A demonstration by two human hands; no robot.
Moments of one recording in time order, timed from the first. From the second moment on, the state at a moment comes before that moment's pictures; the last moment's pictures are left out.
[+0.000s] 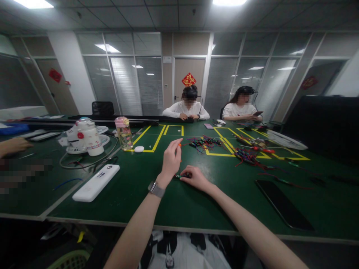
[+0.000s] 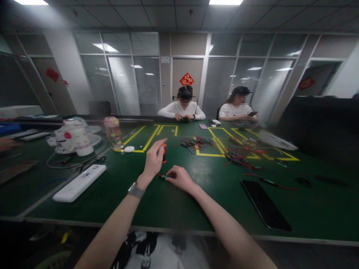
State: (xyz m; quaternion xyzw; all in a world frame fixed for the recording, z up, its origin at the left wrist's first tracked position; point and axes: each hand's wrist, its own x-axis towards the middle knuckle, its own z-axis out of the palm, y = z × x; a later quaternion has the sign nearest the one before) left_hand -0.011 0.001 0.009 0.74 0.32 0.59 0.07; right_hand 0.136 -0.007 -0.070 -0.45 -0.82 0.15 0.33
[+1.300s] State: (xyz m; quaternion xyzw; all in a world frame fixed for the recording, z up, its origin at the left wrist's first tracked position) left_hand -0.010 -0.003 0.011 0.74 0.35 0.57 0.03; right_hand 0.136 -0.006 -0.071 -0.46 -0.81 0.15 0.33
